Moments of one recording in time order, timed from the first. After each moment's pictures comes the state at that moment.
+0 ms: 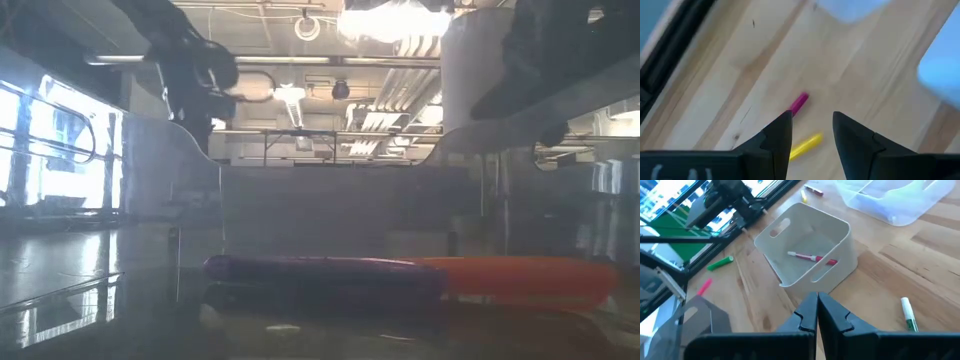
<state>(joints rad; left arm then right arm) 0.74 1.44 1.08 -0.87 0.08 0.19 0.23 0.77 0.36 -0.06 0.40 0.82</state>
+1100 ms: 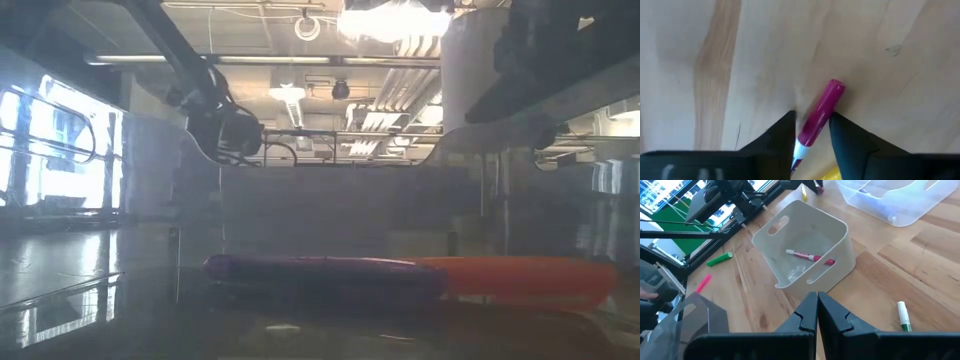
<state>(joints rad) 0.73 1.85 1.11 -0.83 -0.08 0.42 0.12 0.76 0.36 -0.06 0.27 0.76</state>
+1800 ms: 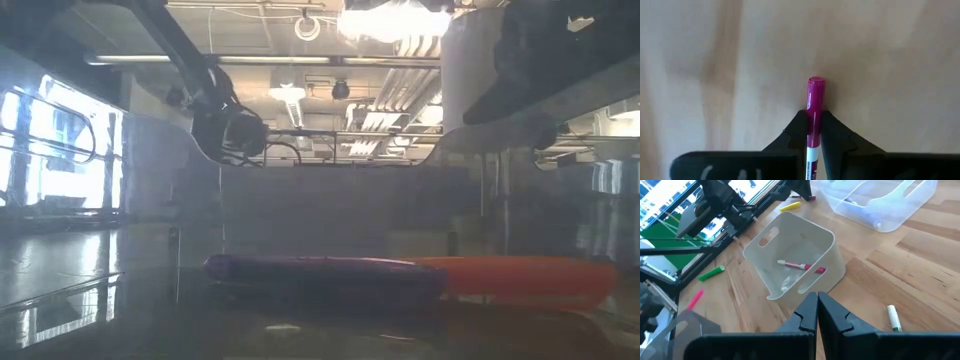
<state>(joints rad) 0.73 1.85 1.17 -0.85 -0.12 0.48 0.12 0.76 0.36 -0.06 0.34 0.81</state>
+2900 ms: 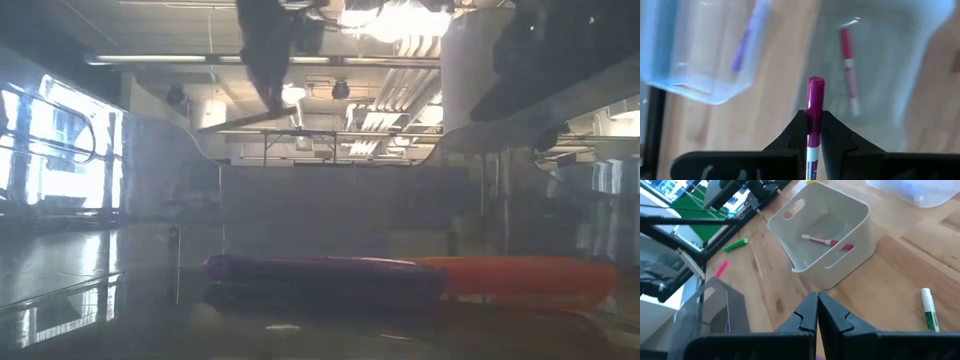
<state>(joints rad) 0.14 1.78 1.72 -1.20 -0.16 -0.06 0.12 0.76 0.36 -0.06 0.16 0.78</state>
